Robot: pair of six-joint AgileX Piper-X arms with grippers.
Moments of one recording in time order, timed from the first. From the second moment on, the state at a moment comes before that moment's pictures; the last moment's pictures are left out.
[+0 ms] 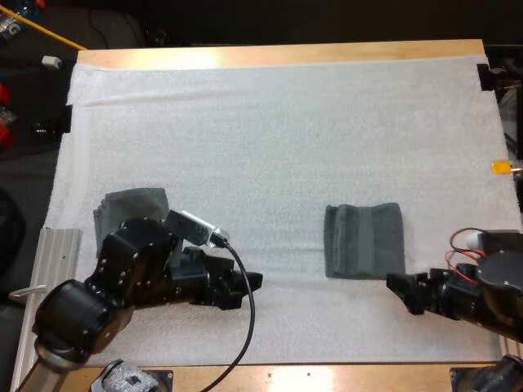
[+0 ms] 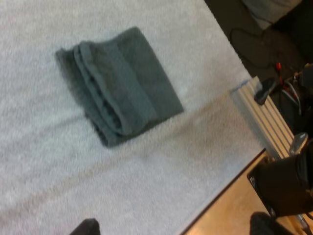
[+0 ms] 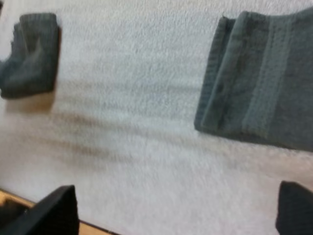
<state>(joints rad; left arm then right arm) -0.56 0.77 -0.95 1.07 0.51 -2.13 0.67 0.60 -0.85 1.14 -0.11 -1.24</state>
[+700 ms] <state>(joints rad) -0.66 1.24 -0.91 0.71 0.50 -2.16 0.67 0.60 -0.87 1.19 -0.09 -1.36</state>
